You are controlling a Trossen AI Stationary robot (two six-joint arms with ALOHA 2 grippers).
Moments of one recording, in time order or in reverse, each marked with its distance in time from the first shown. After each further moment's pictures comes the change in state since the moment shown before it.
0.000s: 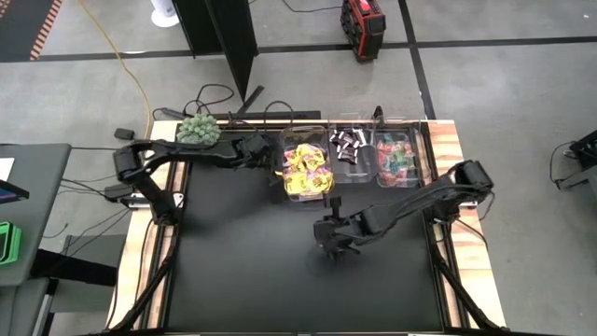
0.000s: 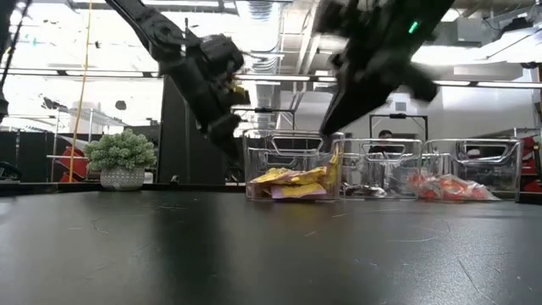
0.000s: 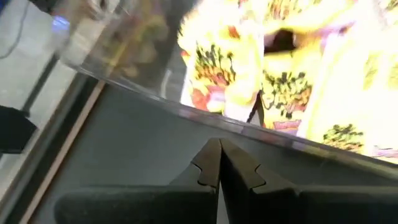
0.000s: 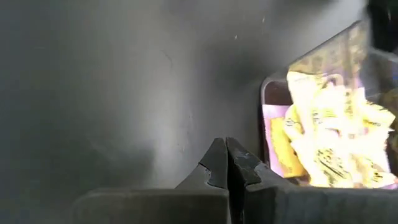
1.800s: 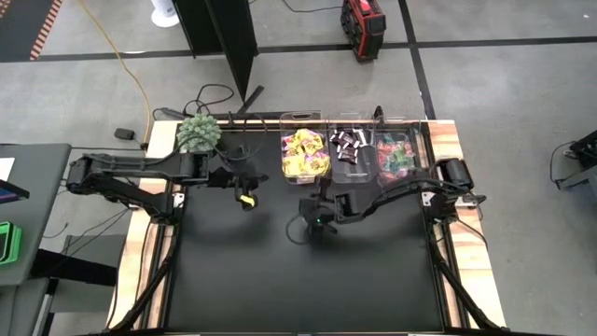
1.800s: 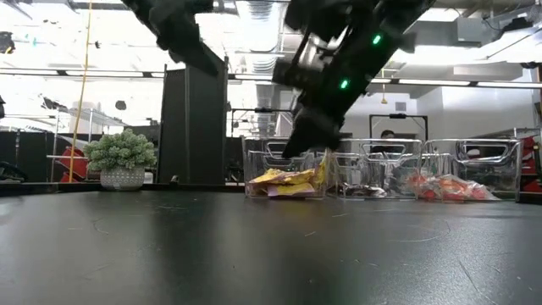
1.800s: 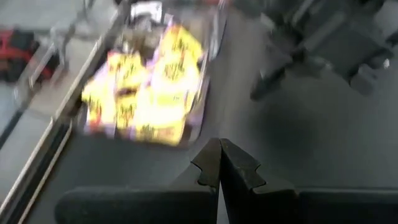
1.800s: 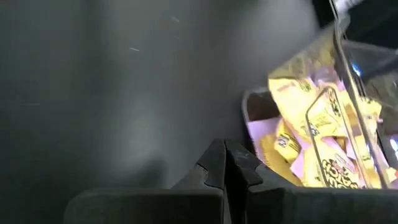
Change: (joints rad) left arm -0.319 -0.466 -0.002 -0.309 -0.015 -0.110; right arm -0.228 0.162 0.000 0.289 0.062 -0.073
